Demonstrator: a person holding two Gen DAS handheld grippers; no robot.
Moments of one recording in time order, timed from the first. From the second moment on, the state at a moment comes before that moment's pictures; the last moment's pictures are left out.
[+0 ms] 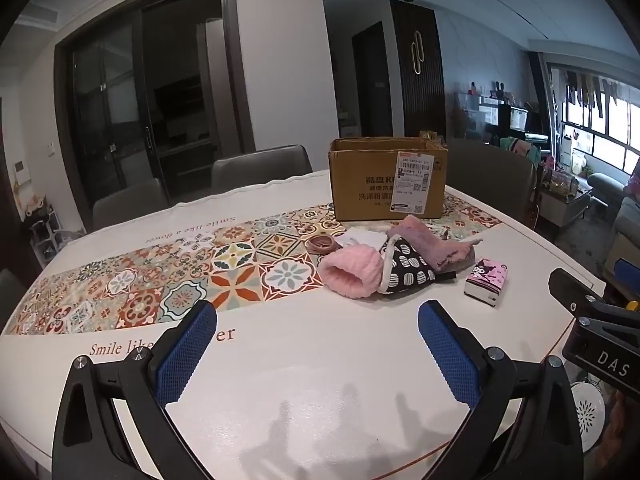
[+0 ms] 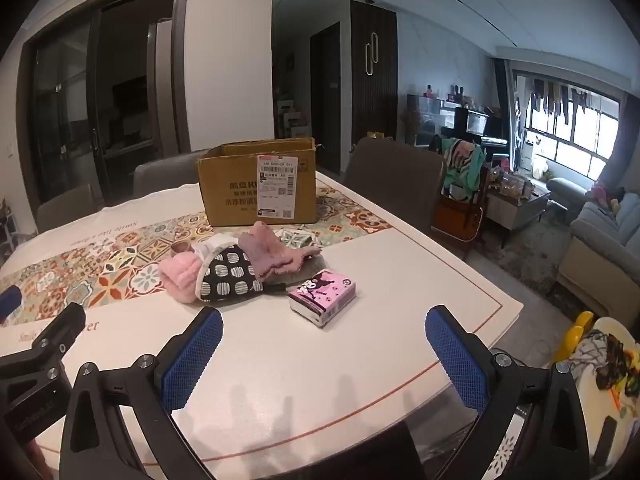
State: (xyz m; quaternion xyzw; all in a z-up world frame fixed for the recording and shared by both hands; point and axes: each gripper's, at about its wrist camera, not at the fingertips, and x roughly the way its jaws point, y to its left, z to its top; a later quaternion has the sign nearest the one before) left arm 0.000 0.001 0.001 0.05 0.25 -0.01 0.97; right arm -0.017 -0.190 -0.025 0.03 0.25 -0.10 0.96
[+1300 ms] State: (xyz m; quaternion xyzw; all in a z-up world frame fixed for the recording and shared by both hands) left arm -0.006 -0.004 -0.001 0.05 0.26 -0.02 0.96; right arm -0.018 -0.193 -0.028 0.03 0.25 -0.10 0.96
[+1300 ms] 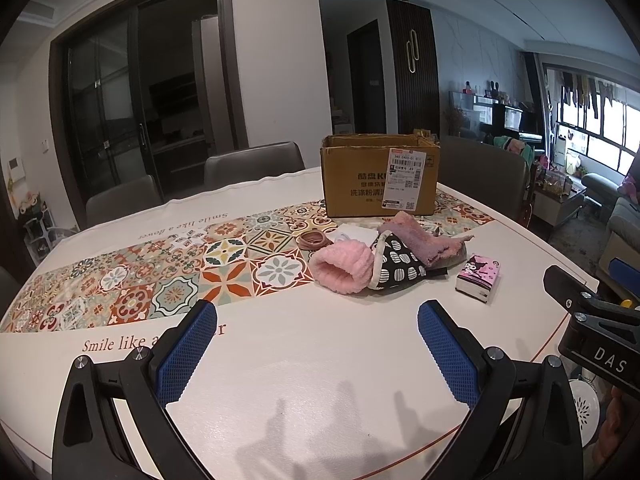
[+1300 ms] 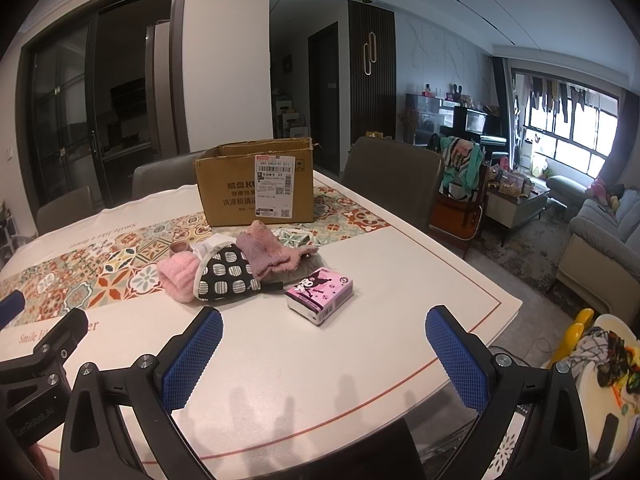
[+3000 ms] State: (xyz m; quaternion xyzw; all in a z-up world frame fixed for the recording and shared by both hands) left arm -0.003 -0.010 -0.004 0.05 0.26 -0.03 0.96; right arm -0.014 -0.187 -0.036 0.03 0.26 -0.10 0.96
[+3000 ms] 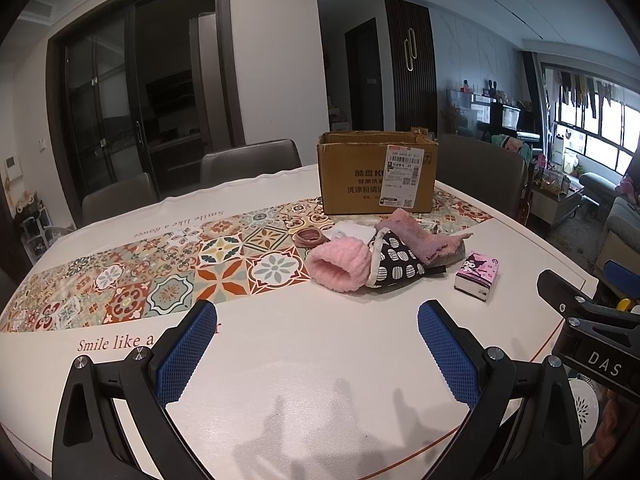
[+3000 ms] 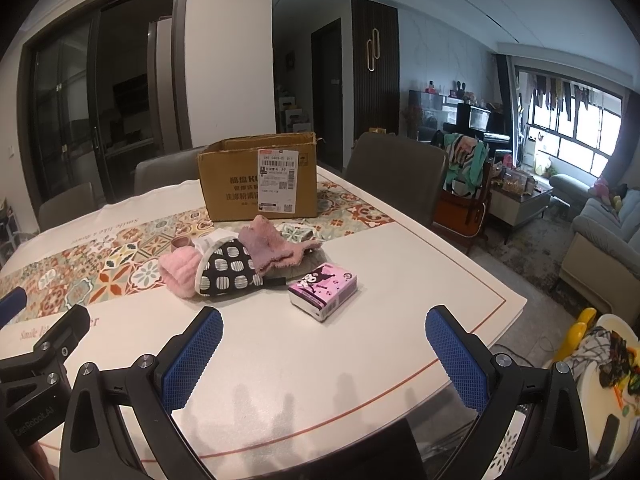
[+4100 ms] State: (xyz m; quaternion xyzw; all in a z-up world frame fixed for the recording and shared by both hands) left arm 0.123 -0.001 -0.045 0.06 0.29 -0.08 0.95; right arm 0.102 -0.172 -0.078 0.02 0.31 -0.09 0.94
